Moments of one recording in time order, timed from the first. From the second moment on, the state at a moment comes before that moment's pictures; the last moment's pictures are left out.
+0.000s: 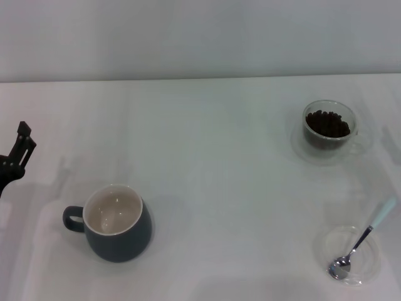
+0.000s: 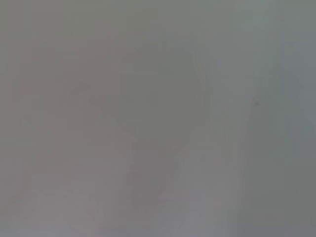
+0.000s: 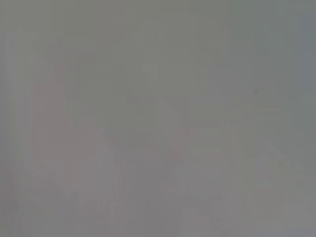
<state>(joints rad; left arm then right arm) -0.36 -2.09 2.84 0.24 -1.42 1.33 -0.15 0.38 2.01 -0.57 -0.01 -0.84 -1.20 0.44</state>
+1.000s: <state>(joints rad) -0.11 -2.08 2.84 0.17 -1.11 1.52 -0.17 0.41 2.01 -0.58 -0.02 -0.83 -1.19 0.44</state>
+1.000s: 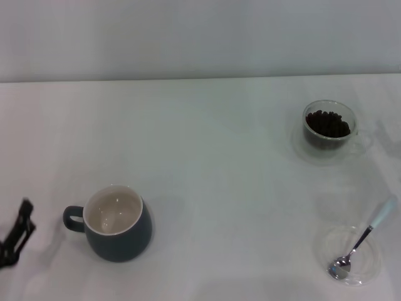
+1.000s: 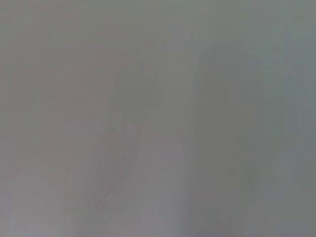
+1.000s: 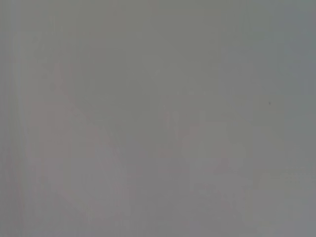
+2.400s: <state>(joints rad) -0.22 -2.08 2.84 0.03 -0.88 1.35 -0.16 0.46 2.01 -0.57 -0.03 -0.83 -1.20 0.45</state>
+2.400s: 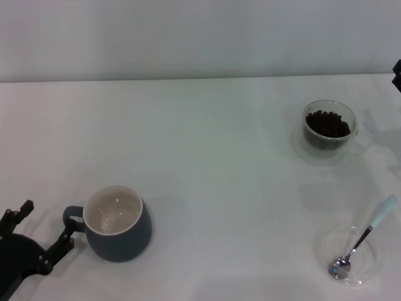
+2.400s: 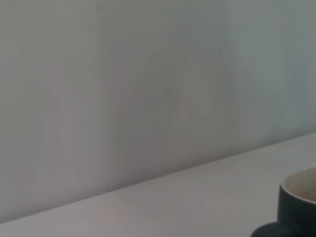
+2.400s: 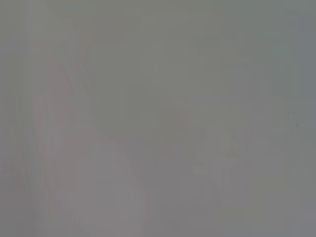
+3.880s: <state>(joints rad) -0.33 -2.09 2.83 0.10 -0.94 1.22 -0.03 0.47 2.01 -0.57 -0.03 -0.83 -1.21 0.45</state>
